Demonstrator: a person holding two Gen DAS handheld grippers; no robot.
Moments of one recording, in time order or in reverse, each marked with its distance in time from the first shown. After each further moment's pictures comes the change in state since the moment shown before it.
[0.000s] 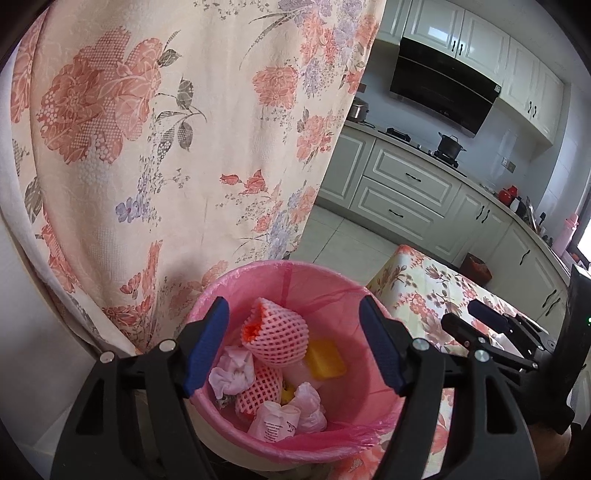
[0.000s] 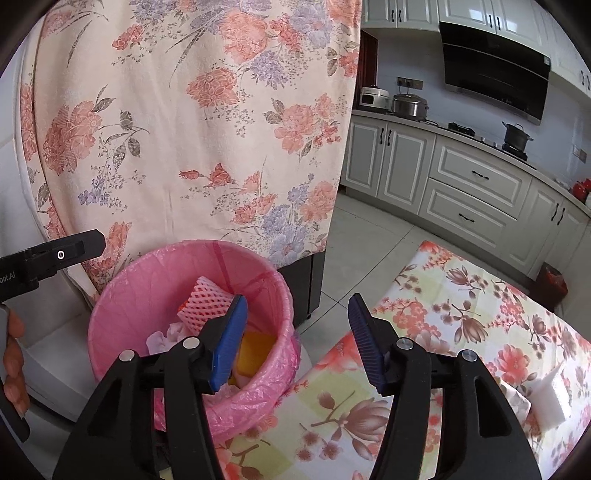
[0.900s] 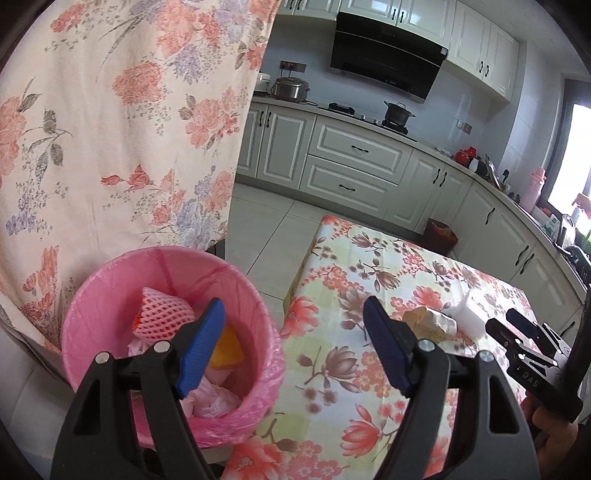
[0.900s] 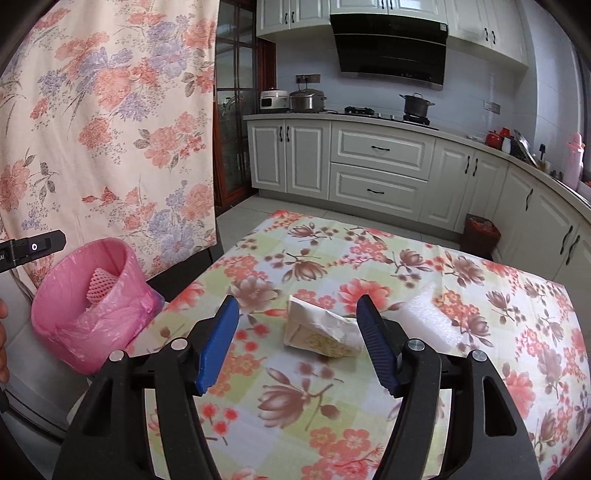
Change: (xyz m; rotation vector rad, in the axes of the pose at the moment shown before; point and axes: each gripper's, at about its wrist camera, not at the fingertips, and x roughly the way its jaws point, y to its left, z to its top) left arm 0.016 -0.142 -0.029 0.151 0.055 -0.127; right arm -0.104 -0.168 -0.088 0.210 -0.030 -0.256
